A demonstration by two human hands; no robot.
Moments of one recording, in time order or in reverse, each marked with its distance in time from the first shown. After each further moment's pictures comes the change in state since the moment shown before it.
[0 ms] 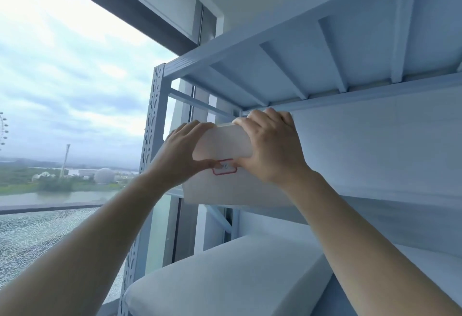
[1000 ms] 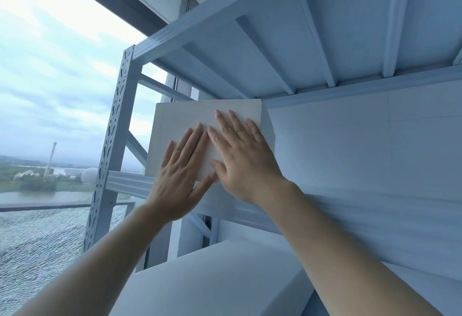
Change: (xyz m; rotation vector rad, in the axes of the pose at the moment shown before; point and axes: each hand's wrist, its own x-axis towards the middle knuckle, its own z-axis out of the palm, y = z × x) left_hand -0.018 0.004 0.139 0.069 0.036 0.065; right_hand -0.041 0.052 0.075 -0.079 -0.289 -0.092
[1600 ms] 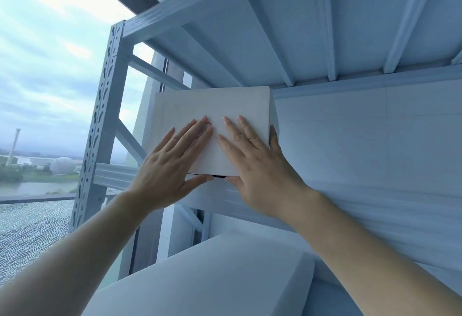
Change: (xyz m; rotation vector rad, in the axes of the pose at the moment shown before) left_hand 0.000 -0.063 -0.003 0.161 -0.072 0.189; right_hand -0.001 -0.019 0.018 -0.037 -0.187 0.006
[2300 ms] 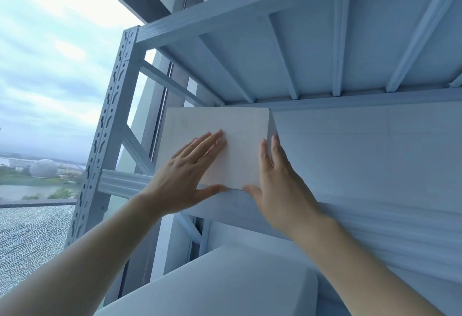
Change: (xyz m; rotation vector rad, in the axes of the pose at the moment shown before) left_hand -0.004 -0.034 0.015 -0.094 -0.027 0.027; right_hand 0.013 -0.025 0.016 0.177 0.013 0.302
